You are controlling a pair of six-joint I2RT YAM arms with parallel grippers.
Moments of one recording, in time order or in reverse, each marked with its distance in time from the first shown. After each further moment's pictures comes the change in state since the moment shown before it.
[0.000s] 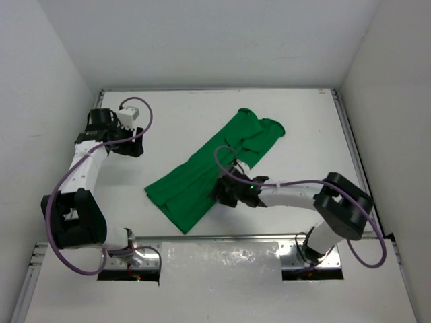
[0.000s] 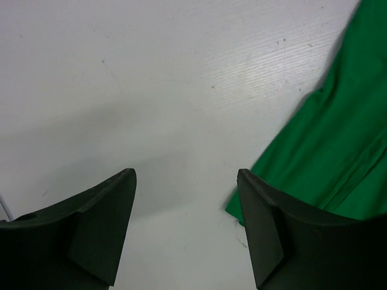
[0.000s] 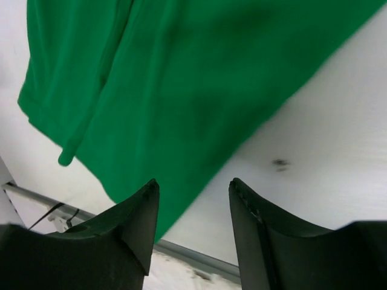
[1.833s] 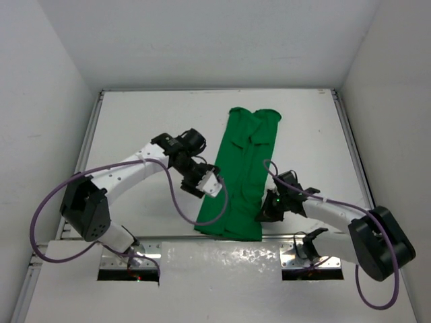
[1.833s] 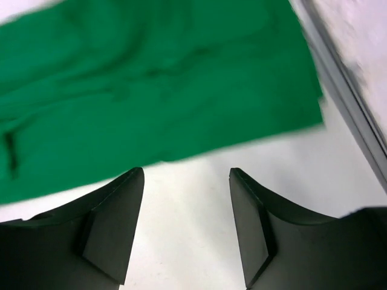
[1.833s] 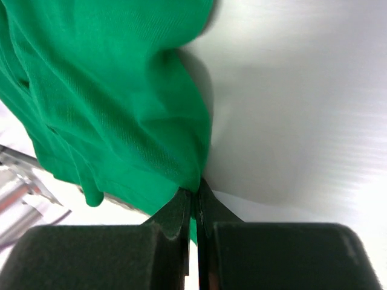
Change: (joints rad) left arm -0.847 0.136 0.185 -0.380 0.301 1.039; right arm -0.432 -0.349 -0.432 -0.137 -0.441 -0.352
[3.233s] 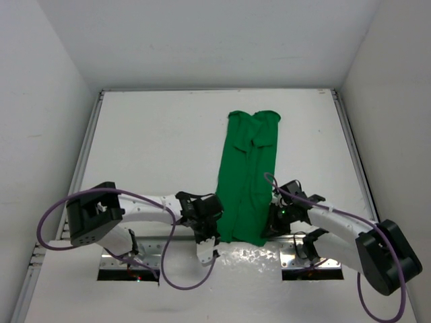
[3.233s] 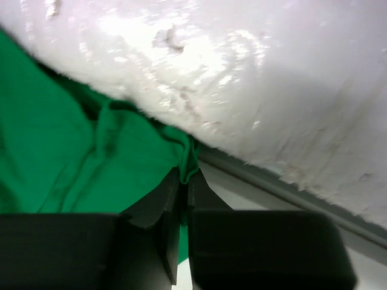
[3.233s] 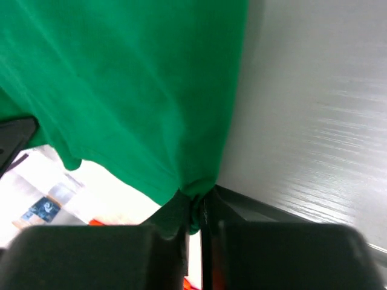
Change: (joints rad) left arm -0.488 -0.028 -0.581 0.550 -0.165 0.233; right arm -0.043 -0.136 -0.081 -0.209 -0.143 -0.177
